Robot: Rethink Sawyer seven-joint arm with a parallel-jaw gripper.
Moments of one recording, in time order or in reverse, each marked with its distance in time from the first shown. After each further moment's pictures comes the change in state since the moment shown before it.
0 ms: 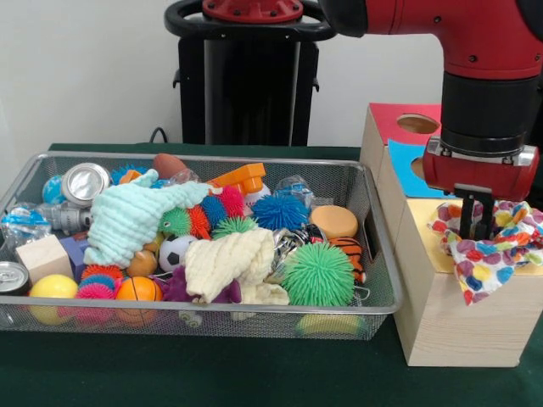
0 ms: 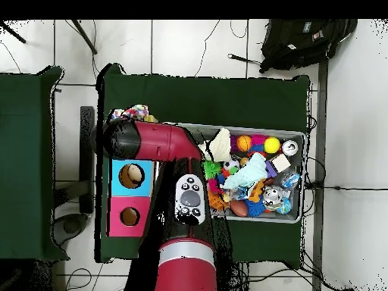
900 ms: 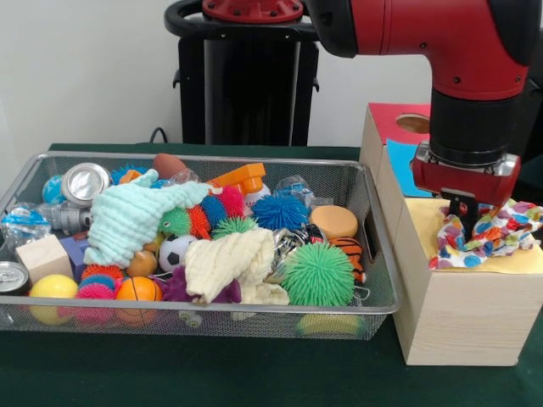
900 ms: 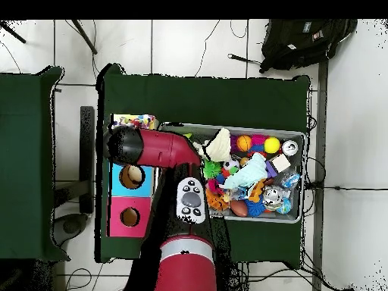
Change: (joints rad) arm -0.001 0.019 0.003 0.055 0.034 0.023 0.000
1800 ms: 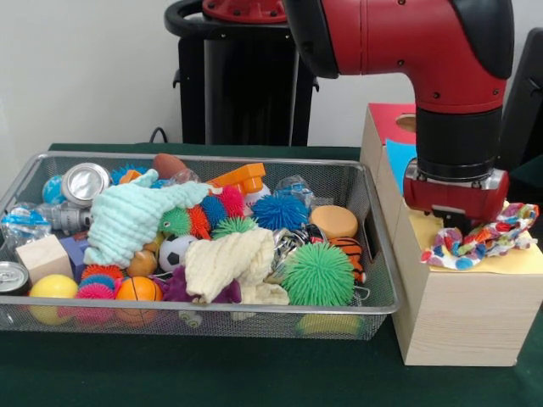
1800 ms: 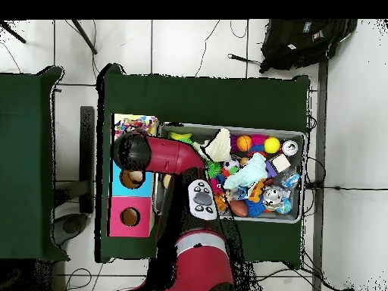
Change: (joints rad) arm -0.066 0.001 0.084 0.084 -0.026 -0.211 0.000
